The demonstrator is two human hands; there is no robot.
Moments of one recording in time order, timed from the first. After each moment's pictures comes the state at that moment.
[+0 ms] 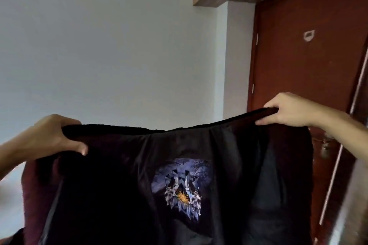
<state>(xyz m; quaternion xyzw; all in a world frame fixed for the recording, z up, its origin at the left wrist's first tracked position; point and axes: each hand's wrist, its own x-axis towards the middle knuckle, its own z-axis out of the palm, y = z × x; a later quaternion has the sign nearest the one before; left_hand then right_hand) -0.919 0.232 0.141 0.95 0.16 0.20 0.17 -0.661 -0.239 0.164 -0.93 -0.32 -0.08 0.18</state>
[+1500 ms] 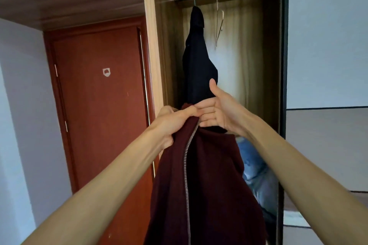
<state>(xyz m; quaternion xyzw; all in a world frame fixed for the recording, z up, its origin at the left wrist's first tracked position) -0.704 -0.330 0.191 0.67 -0.30 -0.17 0.66 -0.782 -0.472 0.201 -0.74 0.04 -0.21 0.64</state>
